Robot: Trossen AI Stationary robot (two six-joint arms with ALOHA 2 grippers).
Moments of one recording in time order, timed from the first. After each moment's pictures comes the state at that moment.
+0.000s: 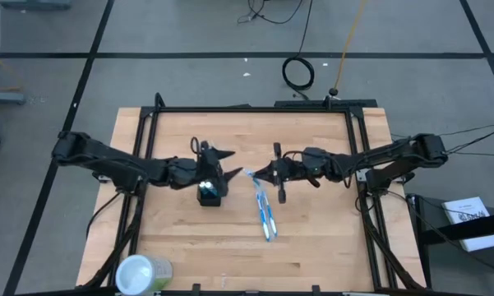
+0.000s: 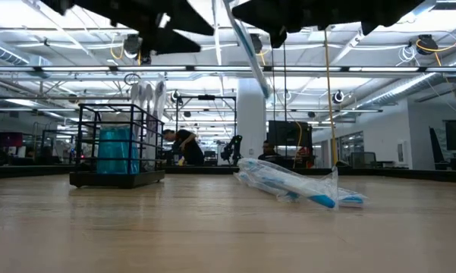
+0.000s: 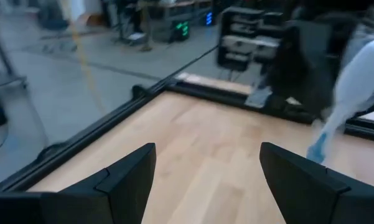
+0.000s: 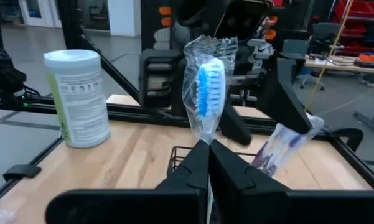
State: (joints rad) left arm -0.16 1.30 0.73 0.38 -0.56 -0.15; right arm 0.05 1.40 0.78 0.56 -0.03 -0.07
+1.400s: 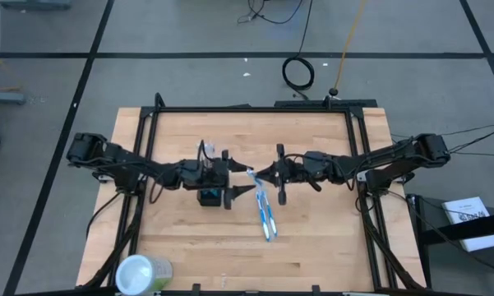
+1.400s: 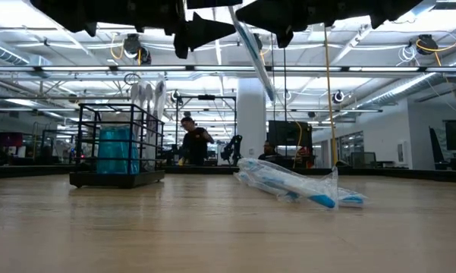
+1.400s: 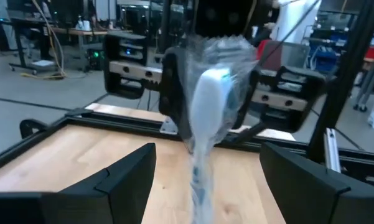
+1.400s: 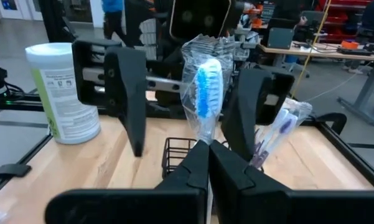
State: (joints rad) left arm -0.14 1.49 0.73 0.77 -0.19 -0.11; right arm 0.09 1.38 0.78 0.50 0.08 -0.04
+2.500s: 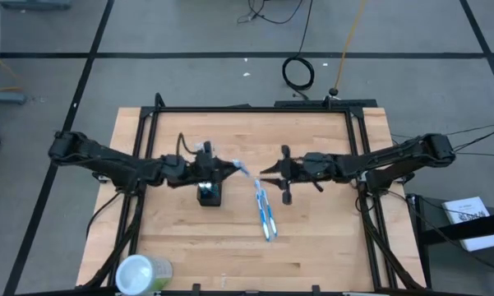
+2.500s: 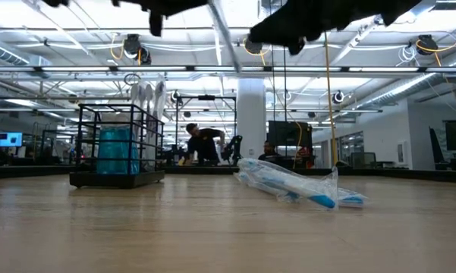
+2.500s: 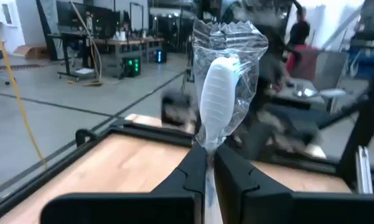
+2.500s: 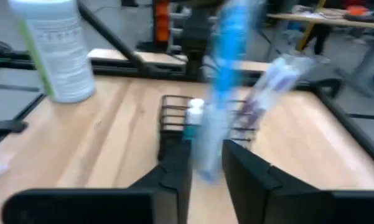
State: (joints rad) left arm -0.18 1.27 0.73 0.56 -0.36 -0.08; right arm 0.09 1.32 0.78 0.29 0.09 -0.04
